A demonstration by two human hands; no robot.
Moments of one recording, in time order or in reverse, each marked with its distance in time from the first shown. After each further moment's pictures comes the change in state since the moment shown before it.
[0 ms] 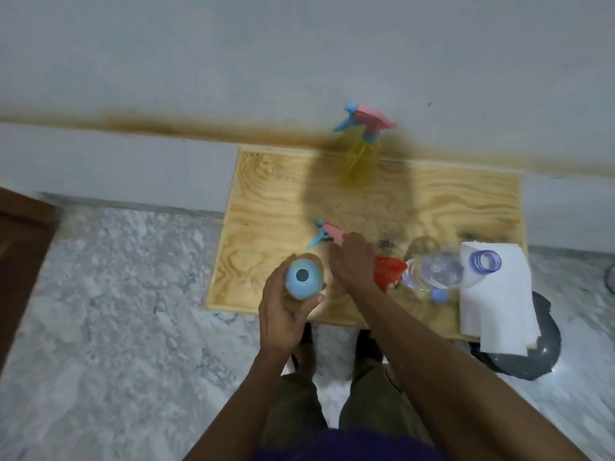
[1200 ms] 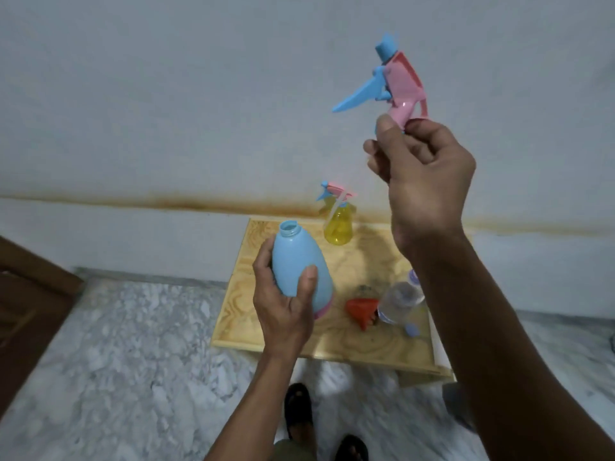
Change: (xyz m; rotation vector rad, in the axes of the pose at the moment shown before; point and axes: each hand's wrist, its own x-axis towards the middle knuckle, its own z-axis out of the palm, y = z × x) left_hand -0.047 0.175 -0.034 -0.364 0.375 0.325; right_hand -0.138 -0.103 -0.240 1.318 0.391 -0.461
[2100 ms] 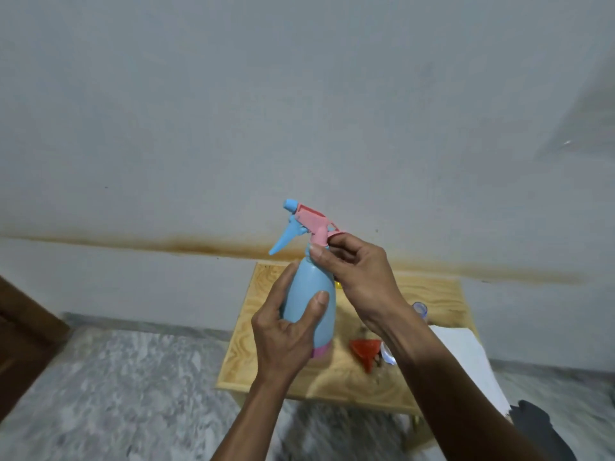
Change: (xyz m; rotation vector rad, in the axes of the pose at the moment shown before) left_hand 0.009 0.041 -0.043 -0.133 -0.091 0.086; right_hand -0.071 0.038 0.010 -0.221 -0.473 0.142
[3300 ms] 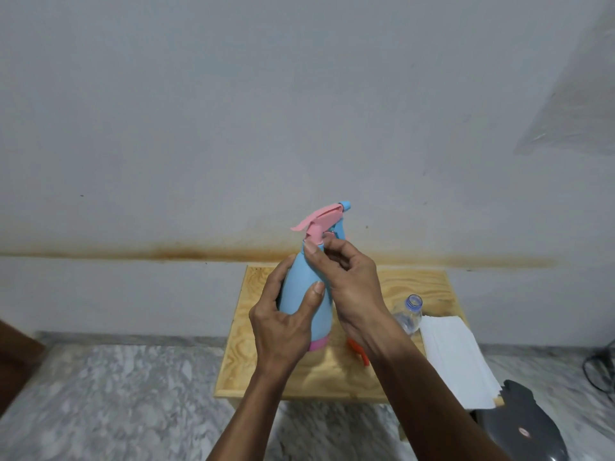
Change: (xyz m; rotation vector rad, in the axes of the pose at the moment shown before) left_hand 0.018 -0.002 -0.008 -0.017 -0.055 -0.065; right_hand -0.010 0.012 0.029 0.142 0.199 0.107
